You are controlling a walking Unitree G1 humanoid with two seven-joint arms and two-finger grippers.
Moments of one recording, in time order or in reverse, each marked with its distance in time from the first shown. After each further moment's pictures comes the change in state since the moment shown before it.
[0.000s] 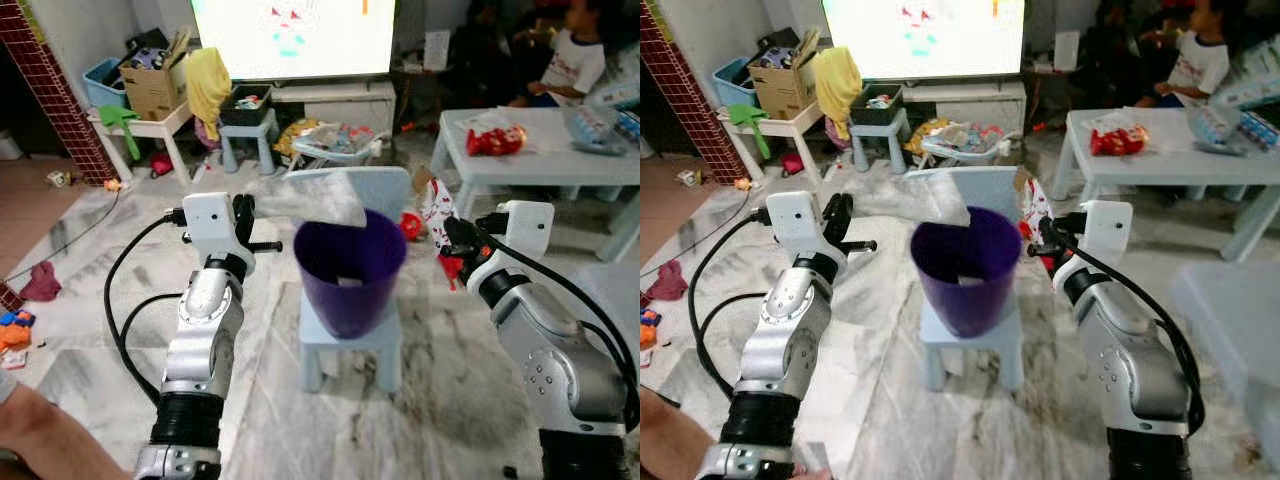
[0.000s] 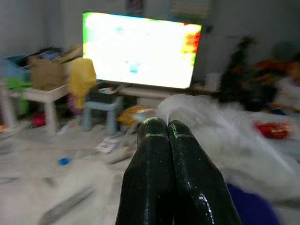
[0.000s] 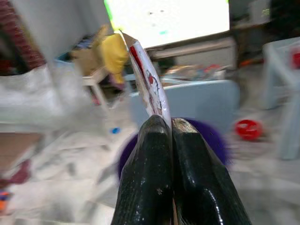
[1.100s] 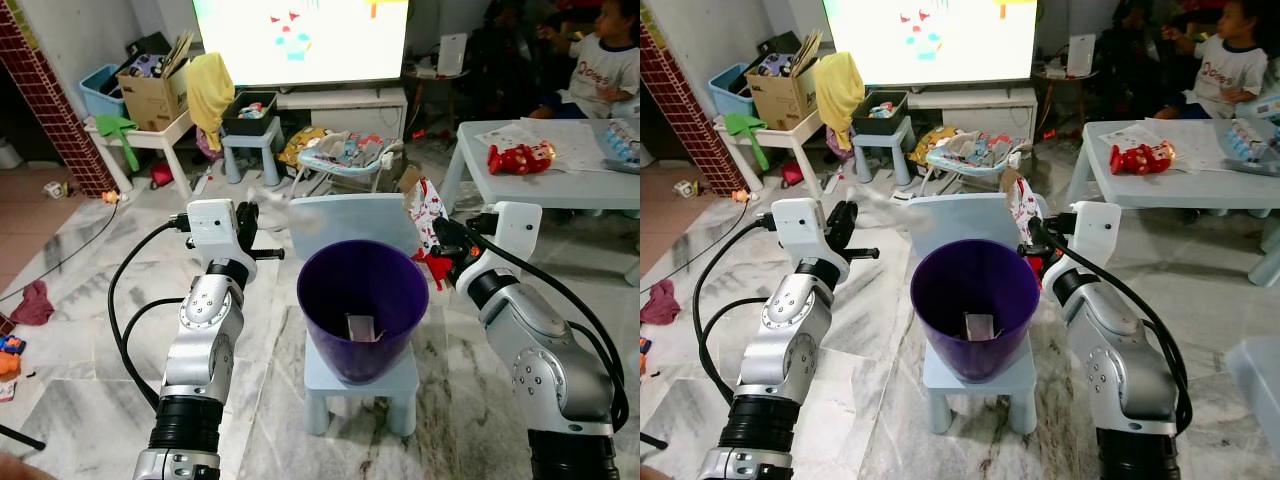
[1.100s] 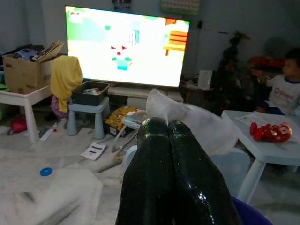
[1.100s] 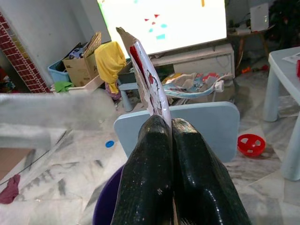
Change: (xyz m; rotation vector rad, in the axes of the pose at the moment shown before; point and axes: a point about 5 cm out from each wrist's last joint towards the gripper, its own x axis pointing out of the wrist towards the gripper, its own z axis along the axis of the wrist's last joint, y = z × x) left arm -0.002 -0.018 -0.007 -0.026 0.023 -0.088; right arm -0.002 -0.009 0.003 0.002 -0.014 -0.039
